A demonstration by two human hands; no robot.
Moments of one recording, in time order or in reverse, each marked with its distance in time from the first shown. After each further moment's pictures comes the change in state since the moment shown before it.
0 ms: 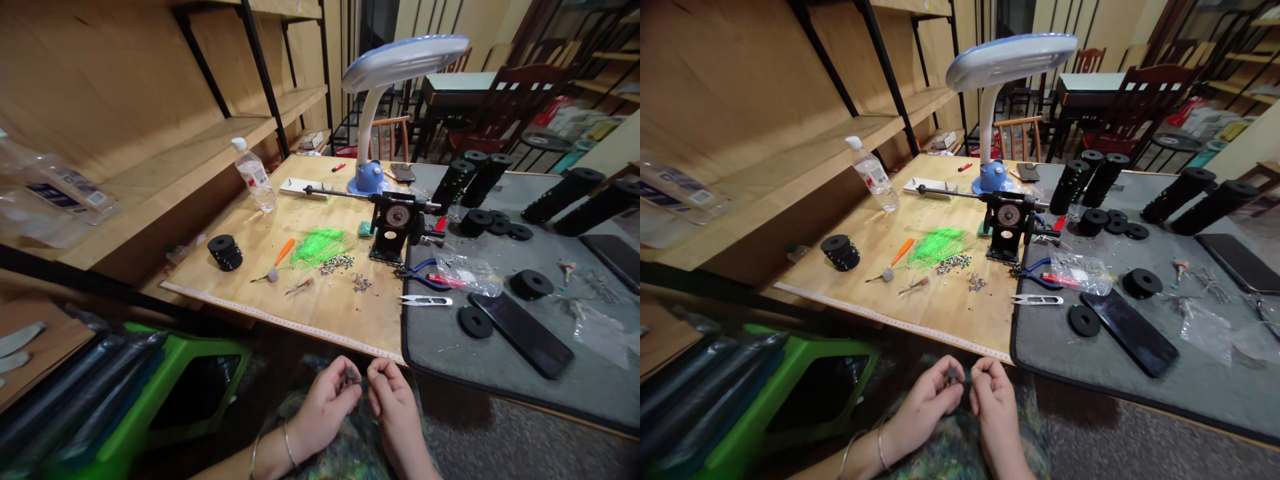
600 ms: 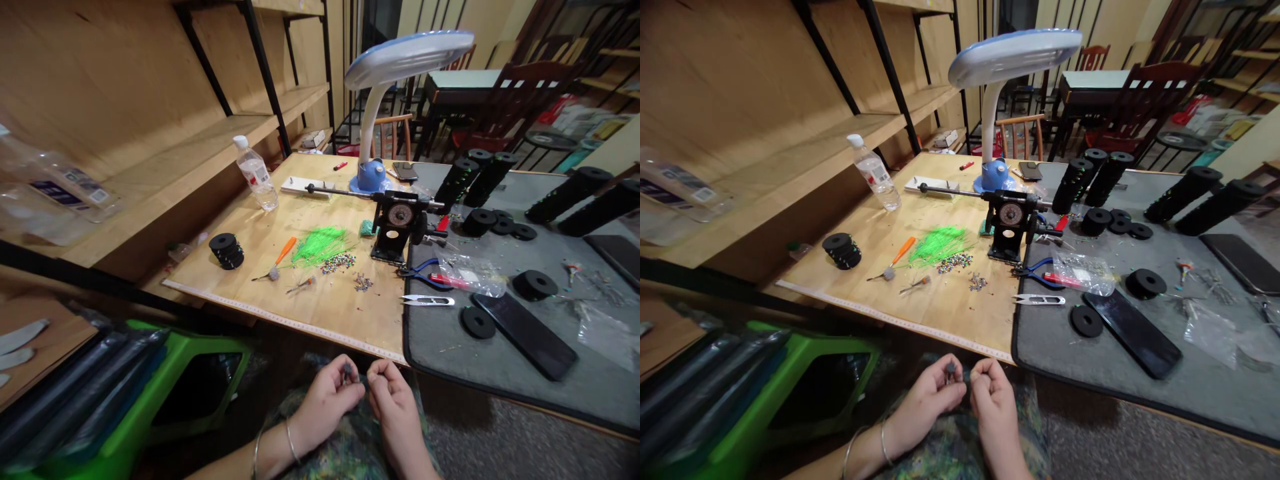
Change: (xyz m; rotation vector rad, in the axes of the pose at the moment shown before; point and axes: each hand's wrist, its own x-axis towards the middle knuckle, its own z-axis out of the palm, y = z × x) left_hand 0.003 -0.001 -0.002 -0.029 0.013 -0.035; right_hand -0.002 0.004 -0.003 -0.050 -0.027 0.016
